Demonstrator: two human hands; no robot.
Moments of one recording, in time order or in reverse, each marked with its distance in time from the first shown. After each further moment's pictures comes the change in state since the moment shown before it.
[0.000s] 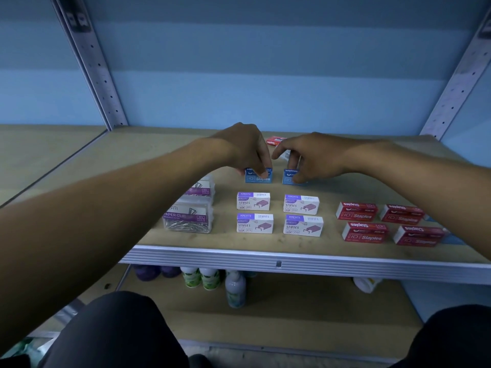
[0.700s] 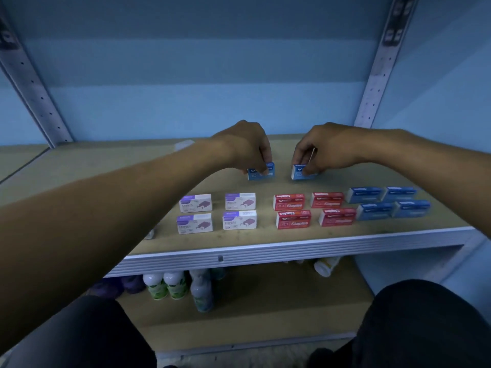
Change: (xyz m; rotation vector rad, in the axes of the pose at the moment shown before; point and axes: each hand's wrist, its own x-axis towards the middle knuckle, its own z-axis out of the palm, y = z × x) left_hand 0.018 0.106 0.023 0.079 0.002 0.145; right_hand -0.097 0.074 -0.035 -0.010 0.057 0.221
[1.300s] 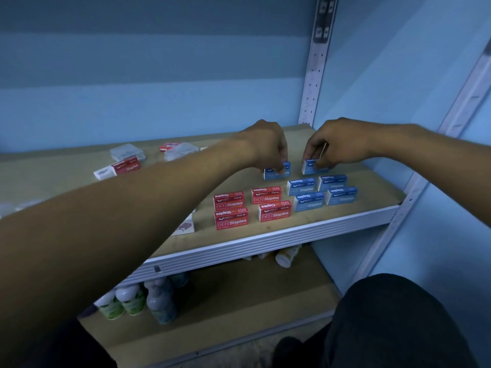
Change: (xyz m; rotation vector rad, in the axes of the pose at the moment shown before) left_hand 0.057 0.112 0.048 0.034 -0.005 0.208; right_hand -0.073 0.099 -0.012 0.035 0.051 0.168
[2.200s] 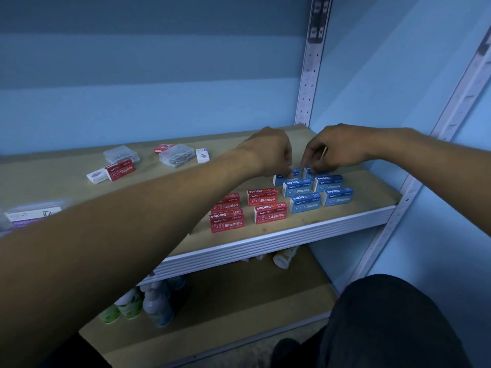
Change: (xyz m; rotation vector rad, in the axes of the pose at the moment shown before) left_hand 0.007 0.009 0.019 0.022 0.083 0.046; right_hand 0.003 0.013 0.006 -0.017 -0.050 0.049
